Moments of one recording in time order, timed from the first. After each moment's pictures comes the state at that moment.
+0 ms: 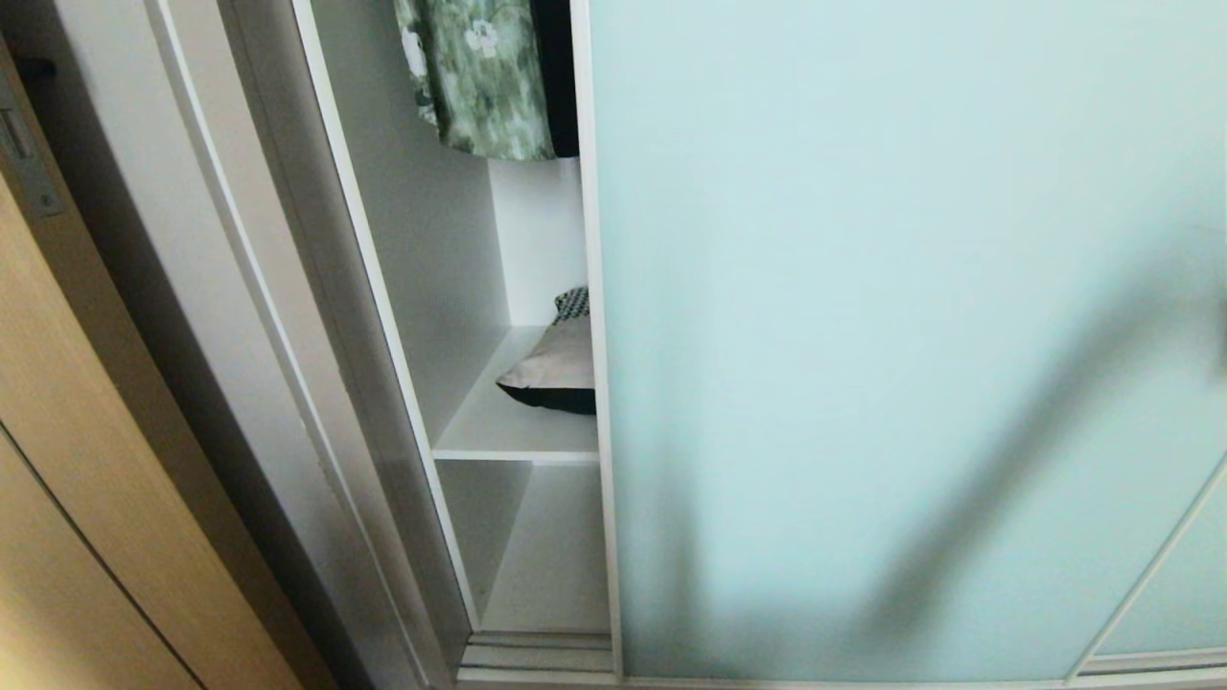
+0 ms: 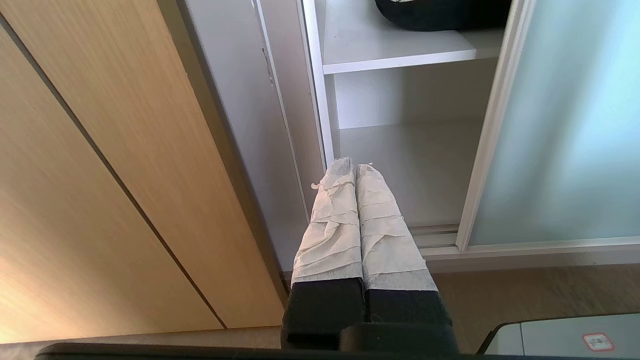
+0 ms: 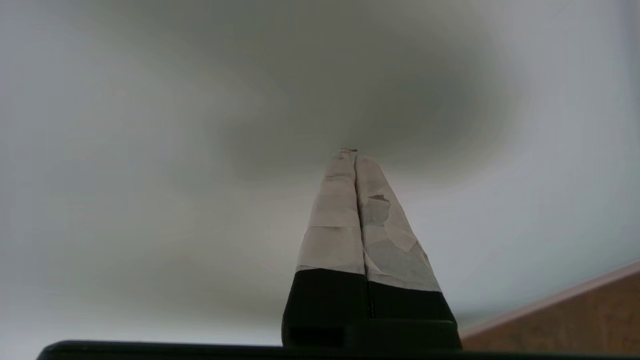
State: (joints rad) left arm -0.01 0.00 -0.03 0.09 -0.05 0.12; right arm -0.72 2.07 -1.73 0.07 0.62 0.57
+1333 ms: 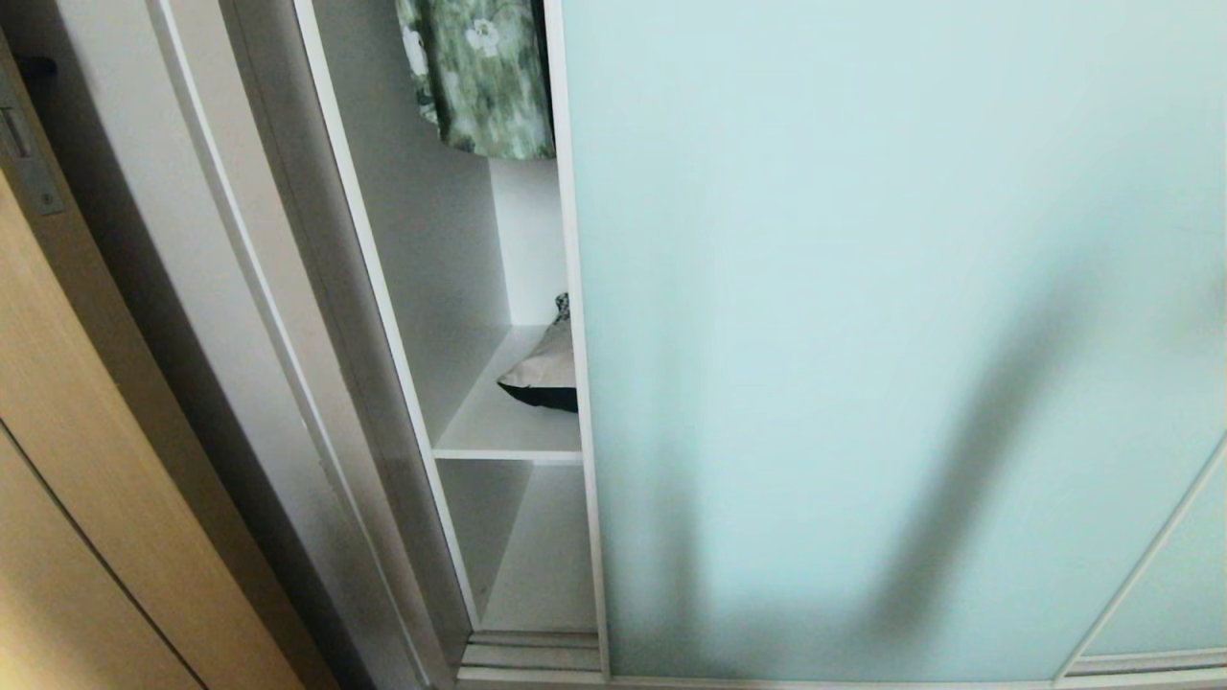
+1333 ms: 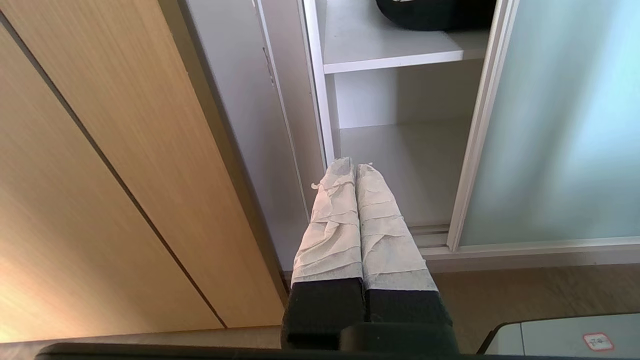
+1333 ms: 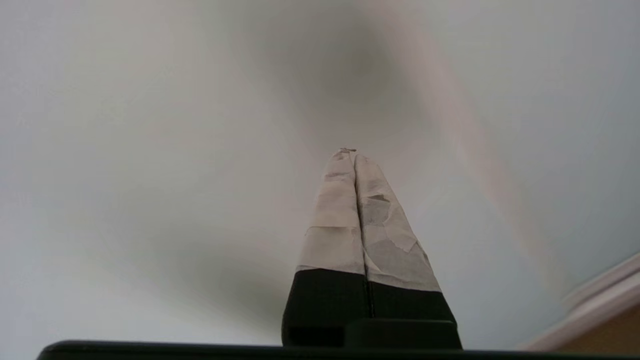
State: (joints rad) left arm -0.01 0.00 -0.03 0.09 -0.05 0.12; right arm -0.97 1.63 -1.46 -0.04 0.69 0.57
